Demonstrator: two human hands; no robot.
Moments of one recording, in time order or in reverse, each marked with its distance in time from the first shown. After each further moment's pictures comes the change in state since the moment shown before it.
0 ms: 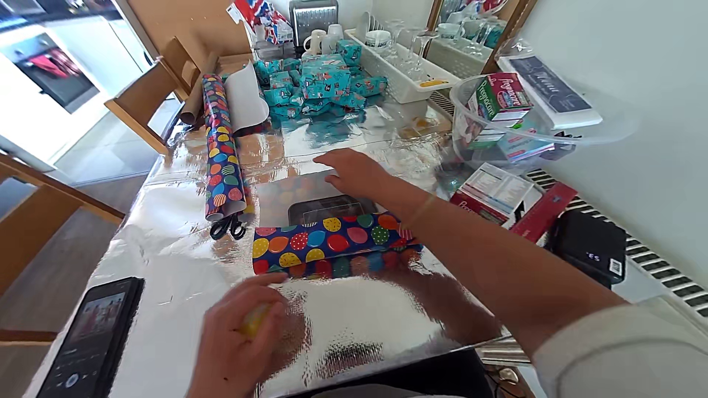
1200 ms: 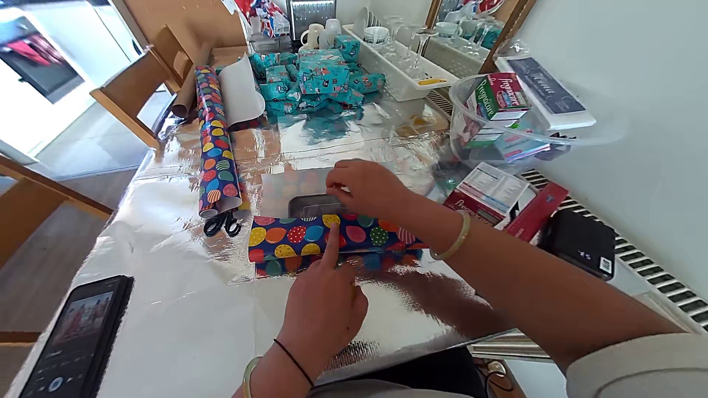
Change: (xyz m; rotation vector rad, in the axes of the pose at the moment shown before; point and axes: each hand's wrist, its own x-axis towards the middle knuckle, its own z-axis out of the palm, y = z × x) left_hand 0.052 0.051 0.086 0.555 -0.558 -0.213; right_hand -0.045 -0.021 -0.007 -0.071 0.121 -0.148
